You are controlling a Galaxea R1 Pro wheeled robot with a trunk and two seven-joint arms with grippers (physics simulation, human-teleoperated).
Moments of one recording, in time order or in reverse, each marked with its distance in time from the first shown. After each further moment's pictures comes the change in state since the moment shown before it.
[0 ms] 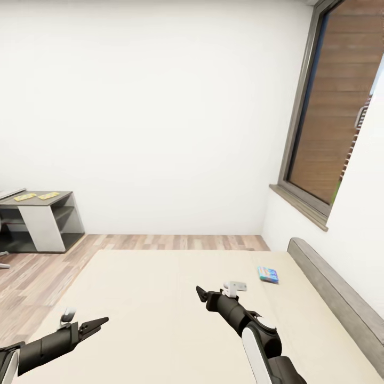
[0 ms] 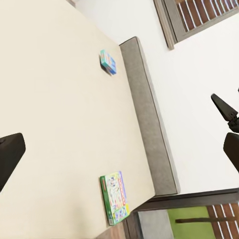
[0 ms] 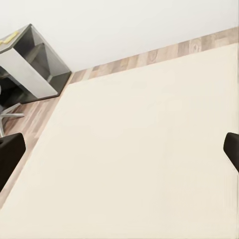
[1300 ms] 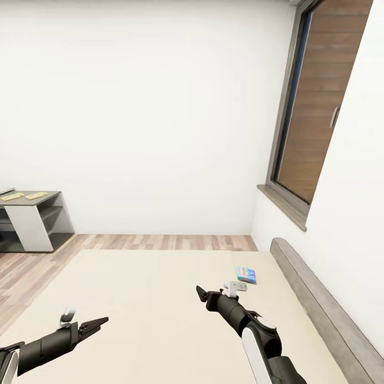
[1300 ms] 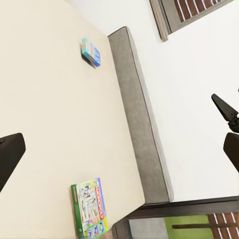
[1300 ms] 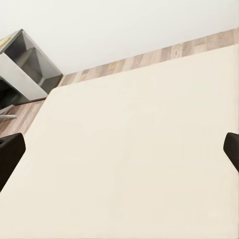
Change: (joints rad) left arm 0.000 0.001 0.001 0.000 0.000 0.000 0.000; right arm 0.000 0.000 0.001 -0.001 0.001 -0.003 0.000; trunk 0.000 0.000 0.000
